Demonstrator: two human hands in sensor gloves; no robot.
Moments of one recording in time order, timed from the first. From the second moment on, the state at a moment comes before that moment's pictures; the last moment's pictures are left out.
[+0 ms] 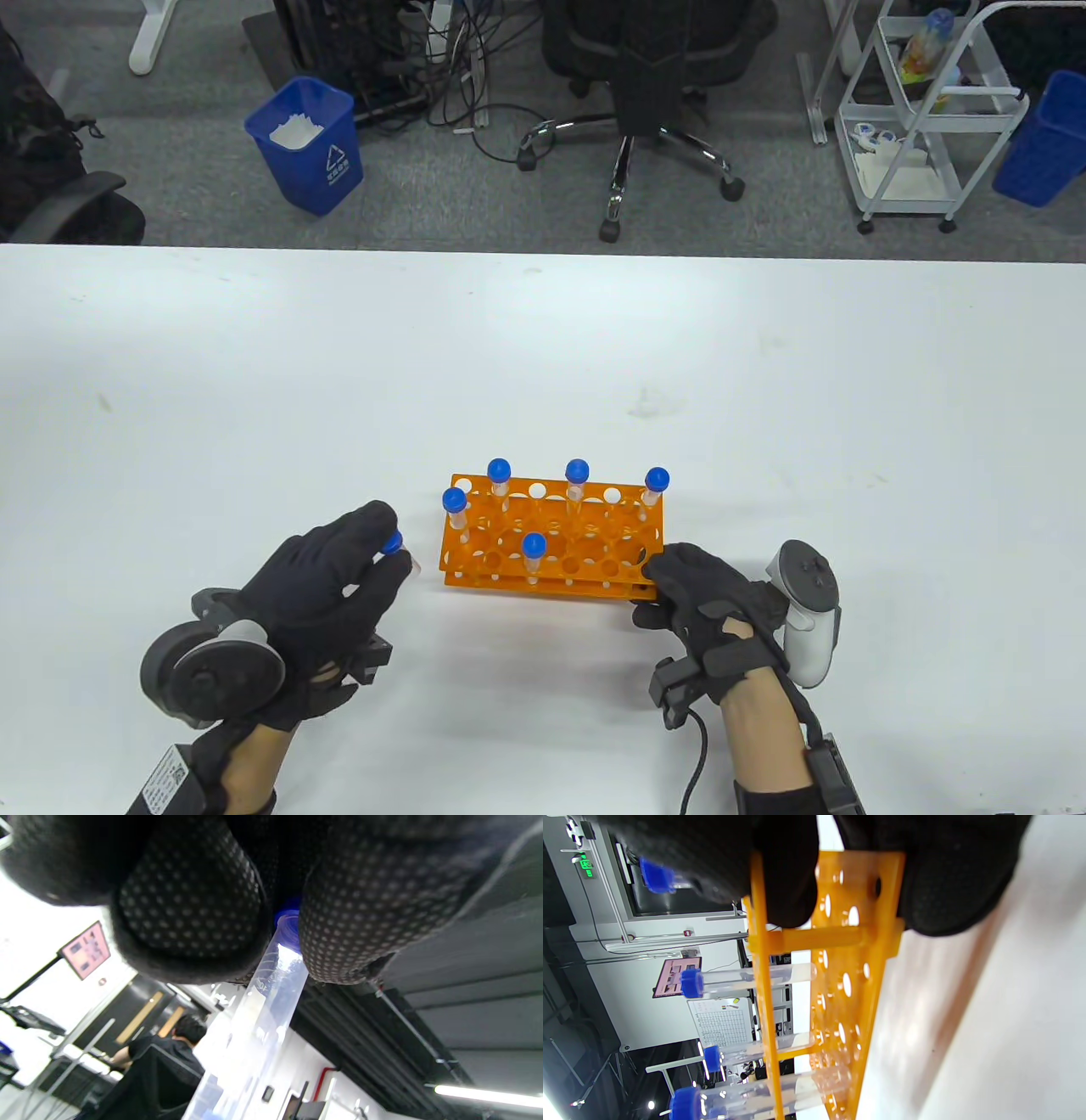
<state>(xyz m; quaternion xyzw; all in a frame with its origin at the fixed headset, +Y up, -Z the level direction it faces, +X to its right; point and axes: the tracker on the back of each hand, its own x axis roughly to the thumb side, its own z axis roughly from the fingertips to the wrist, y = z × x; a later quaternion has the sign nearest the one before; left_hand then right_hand) -0.236 -0.606 -0.140 0.33 -0.18 0.33 0.87 0.166 -0.740 -0.190 -0.08 0.18 0.66 0.72</state>
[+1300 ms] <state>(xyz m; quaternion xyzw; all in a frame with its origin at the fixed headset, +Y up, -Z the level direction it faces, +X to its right) -0.153 -0.629 -0.144 0.31 -0.19 0.15 0.92 0.158 -0.741 -0.188 -0.06 0.19 0.66 0.73</state>
